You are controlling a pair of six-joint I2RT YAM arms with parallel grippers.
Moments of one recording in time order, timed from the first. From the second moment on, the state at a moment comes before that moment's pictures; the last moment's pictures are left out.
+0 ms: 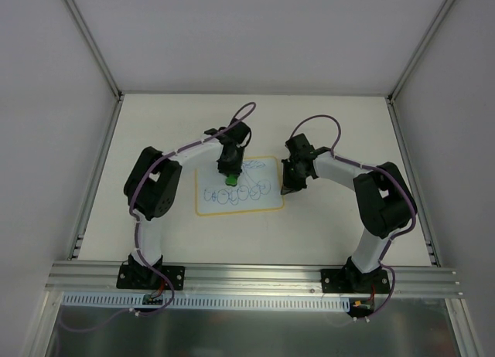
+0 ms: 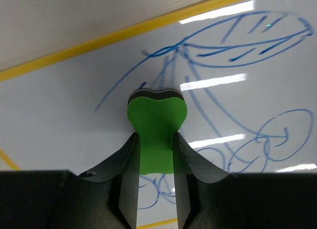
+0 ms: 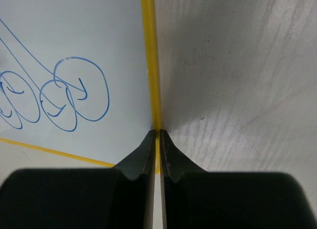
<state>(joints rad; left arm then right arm) -0.57 1.96 1.38 -0.63 -0.06 -0.41 0.51 1.78 1.07 -0.49 -0.15 0.49</state>
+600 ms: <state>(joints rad) -0.42 2.04 1.50 -0.65 -0.08 -0.53 0.52 1.78 1.07 -0.46 -0.14 0.50</state>
